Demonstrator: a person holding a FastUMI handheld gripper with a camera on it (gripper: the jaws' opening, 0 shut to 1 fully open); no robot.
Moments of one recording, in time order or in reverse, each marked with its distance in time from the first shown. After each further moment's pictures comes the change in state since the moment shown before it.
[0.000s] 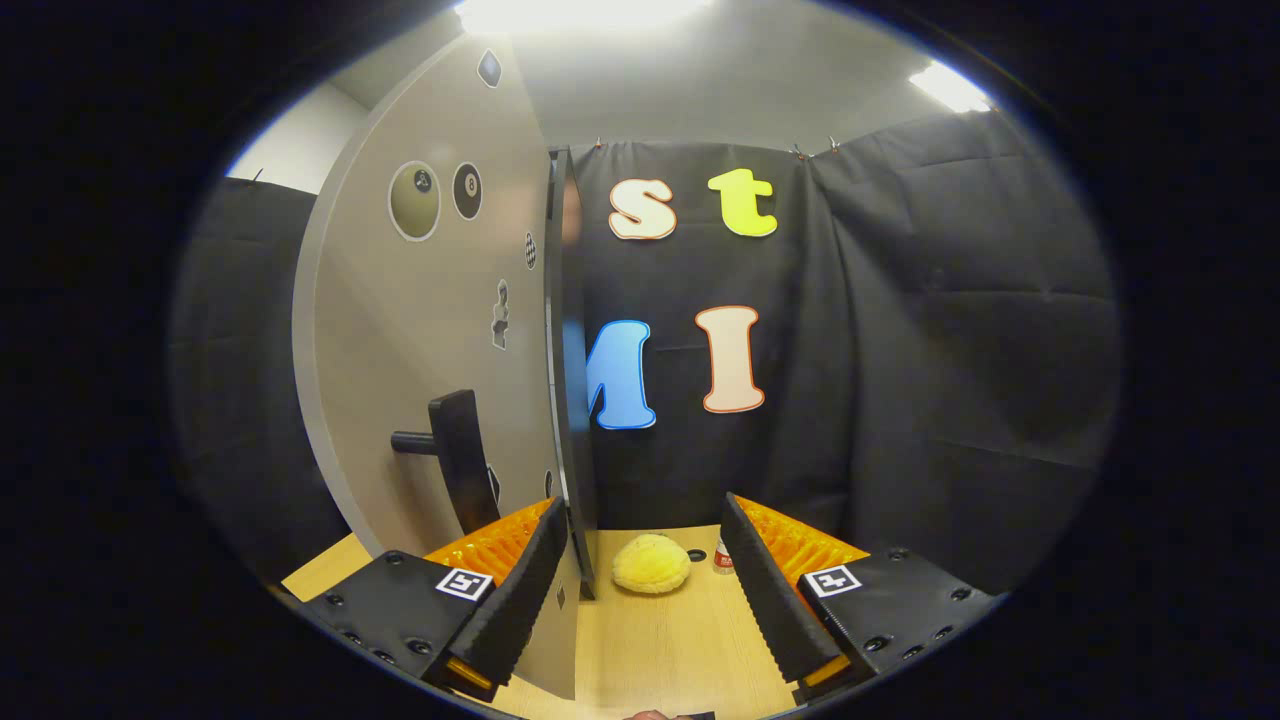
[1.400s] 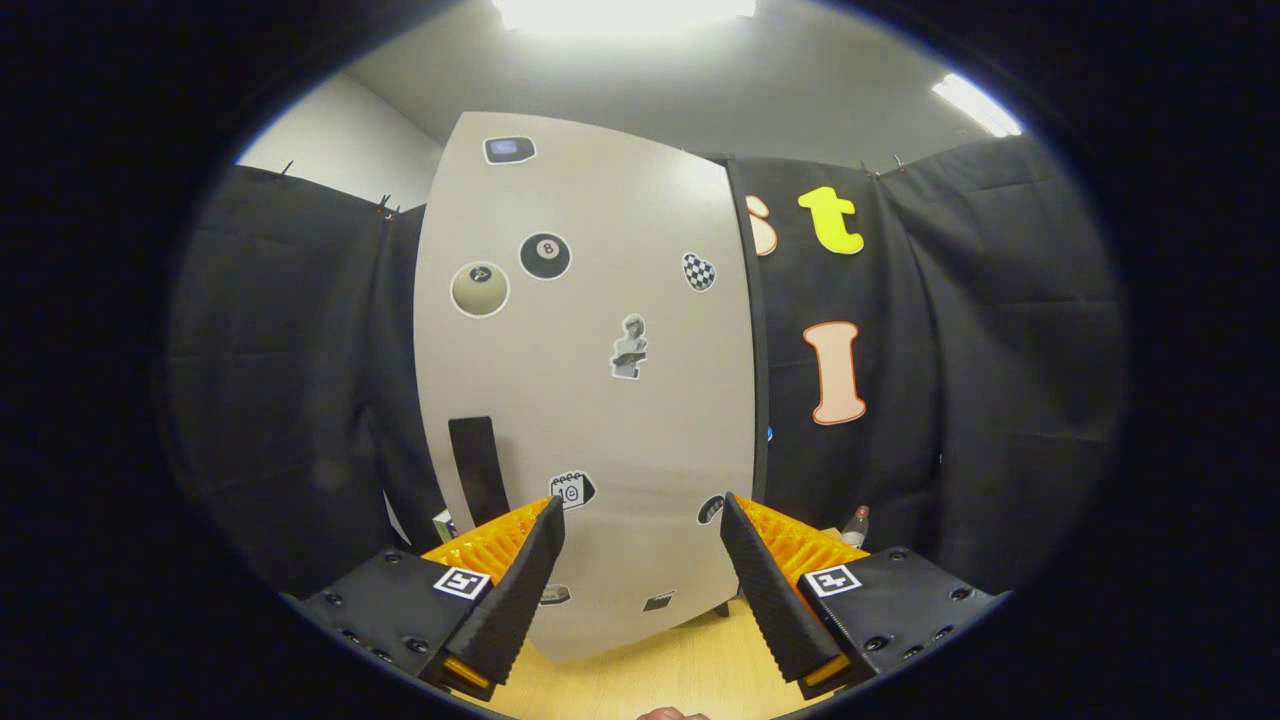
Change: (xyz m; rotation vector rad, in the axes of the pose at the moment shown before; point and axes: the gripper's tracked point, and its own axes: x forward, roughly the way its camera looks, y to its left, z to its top) arm 0.005 0.234 0.027 0.014 -0.061 0.087
